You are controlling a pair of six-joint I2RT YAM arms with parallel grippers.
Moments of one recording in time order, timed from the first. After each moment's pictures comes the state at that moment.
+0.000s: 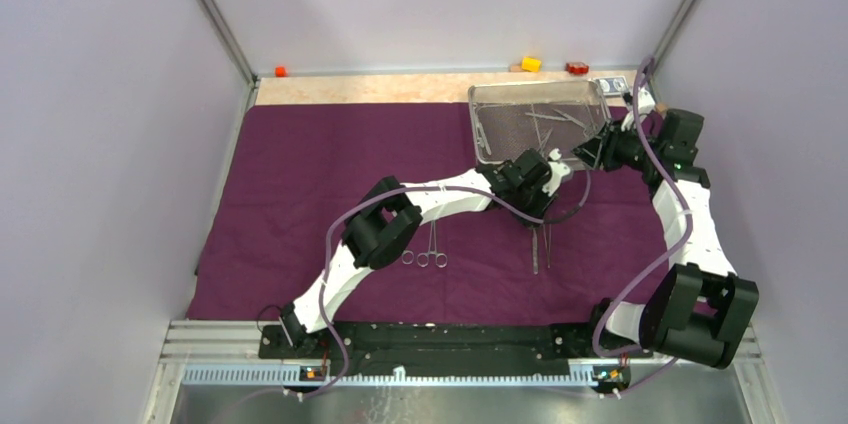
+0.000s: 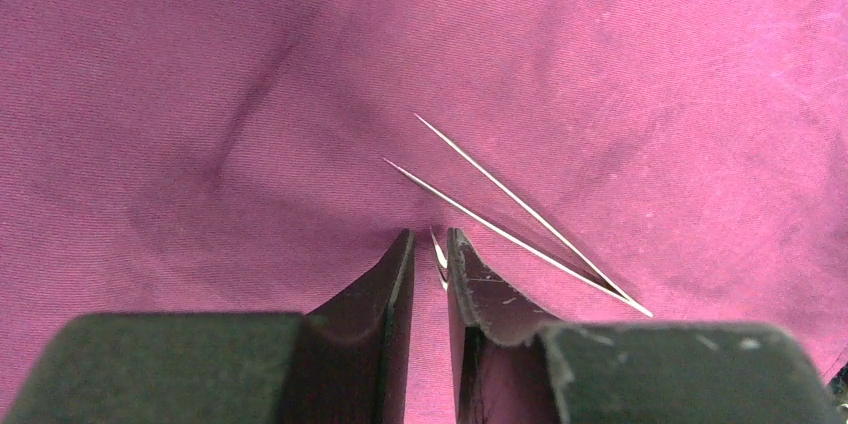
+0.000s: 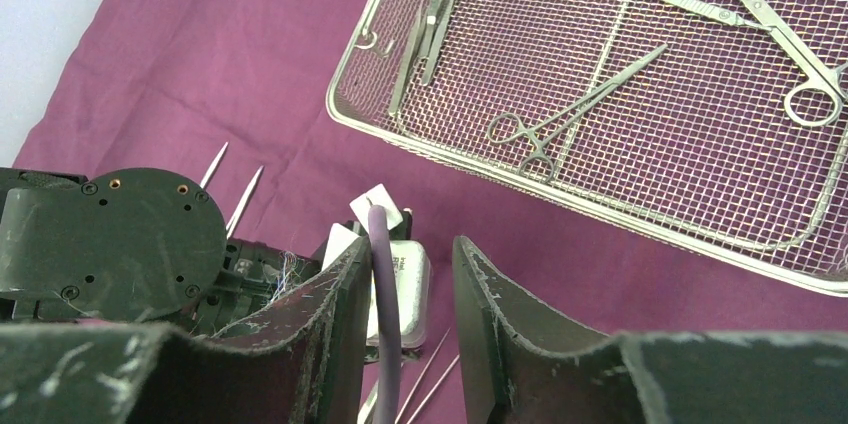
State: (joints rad) left arm -1.01 2.35 1.87 -0.38 0.25 -0.18; right arm -0.27 1.23 0.93 -0.28 -0.87 -0.03
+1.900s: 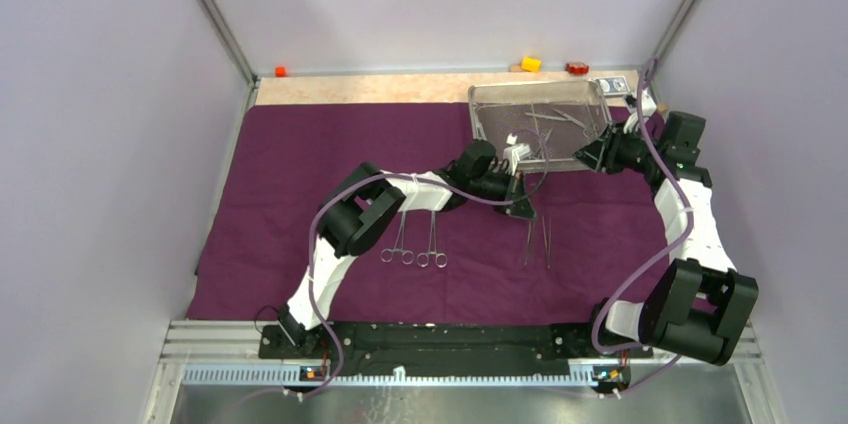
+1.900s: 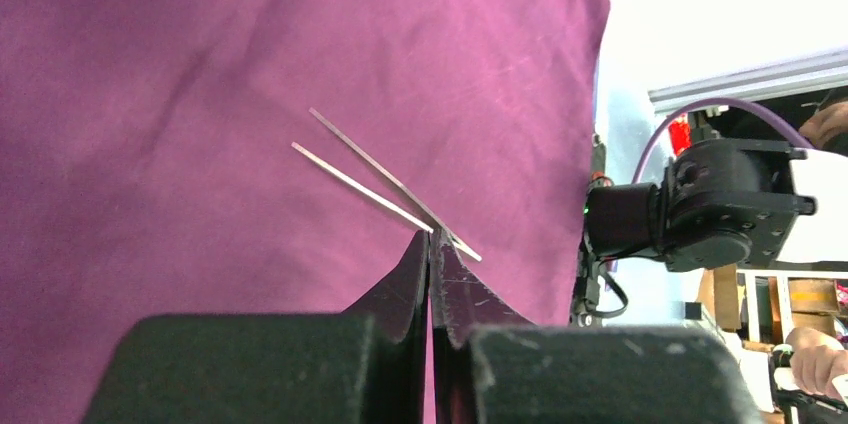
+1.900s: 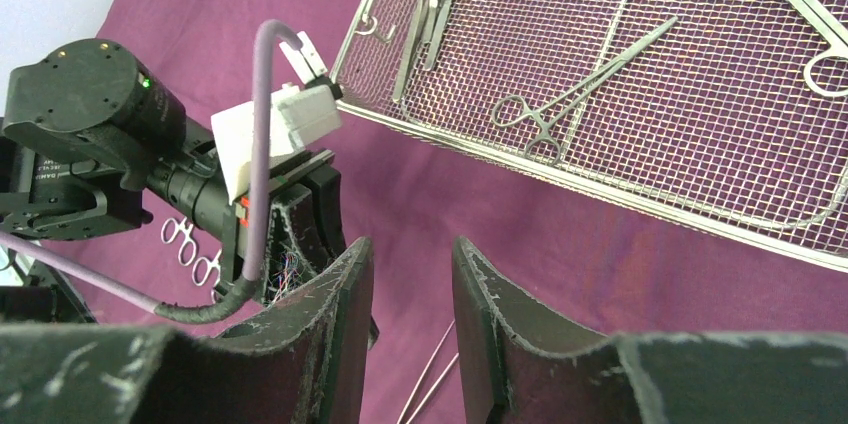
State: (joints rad) left arm -0.83 2.24 1.43 0.36 0.79 -0.61; right arm -0.30 1.25 0.93 -0.31 -0.90 -0.04
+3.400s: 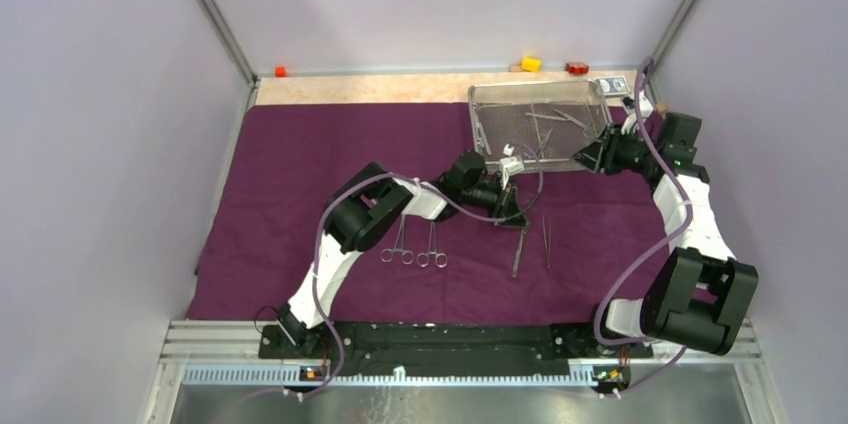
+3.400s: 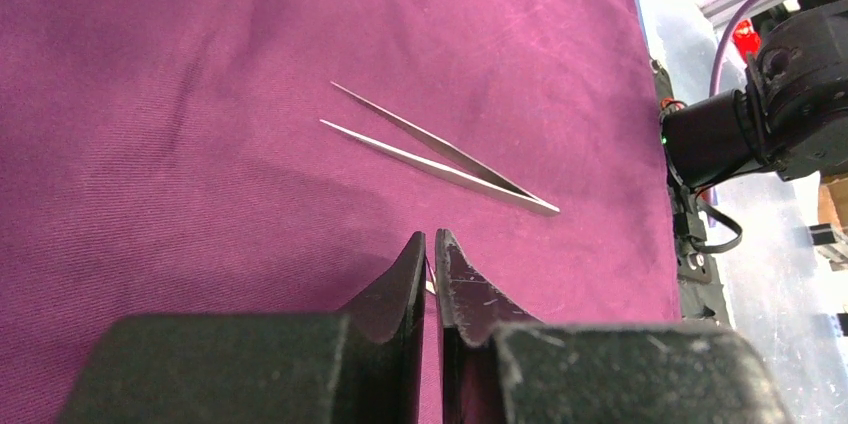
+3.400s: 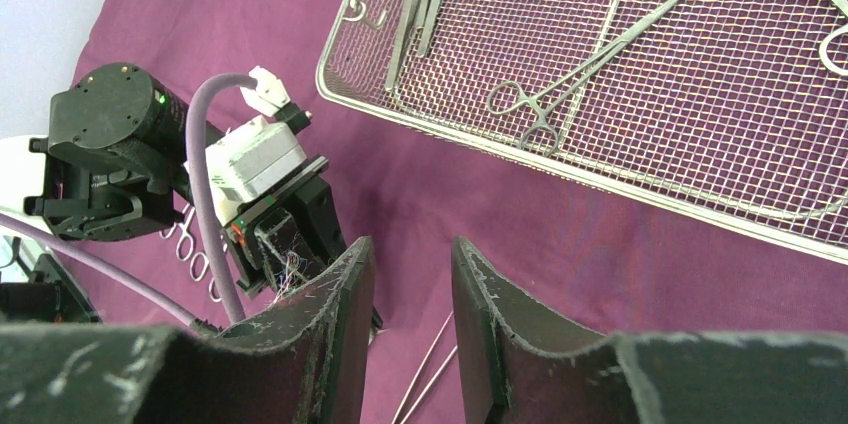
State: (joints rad) left arm -0.82 2.30 1.32 0.64 0.89 -0.43; right arm -0.30 1.30 0.93 -0.32 -0.90 -0.04
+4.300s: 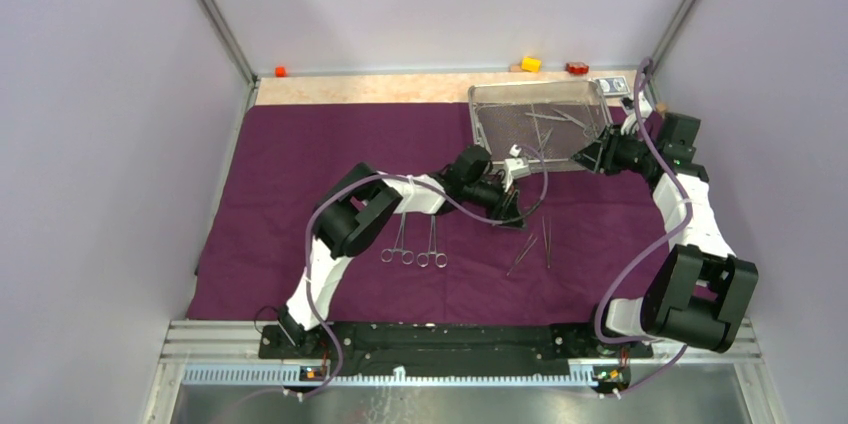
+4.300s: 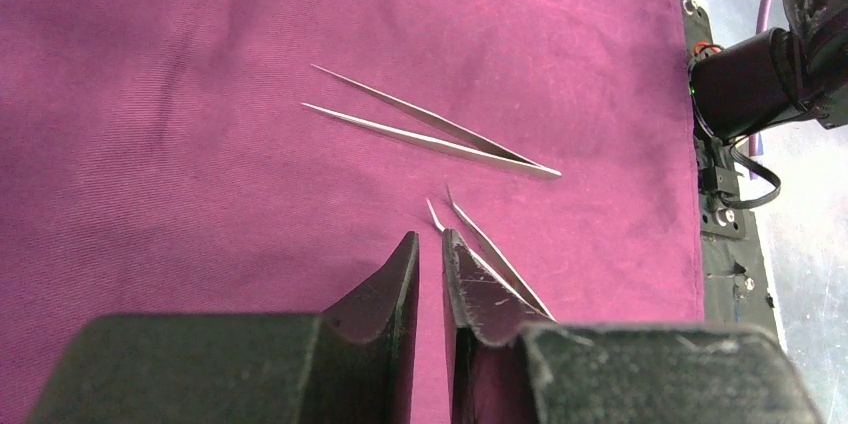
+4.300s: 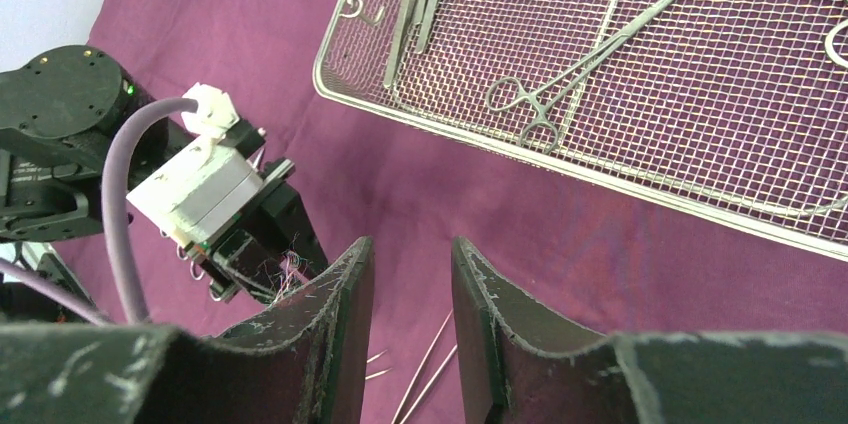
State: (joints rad) left arm -0.83 2.22 1.35 0.36 0.87 -0.18; right arm -0.30 1.31 0.93 -0.32 -0.90 -0.04
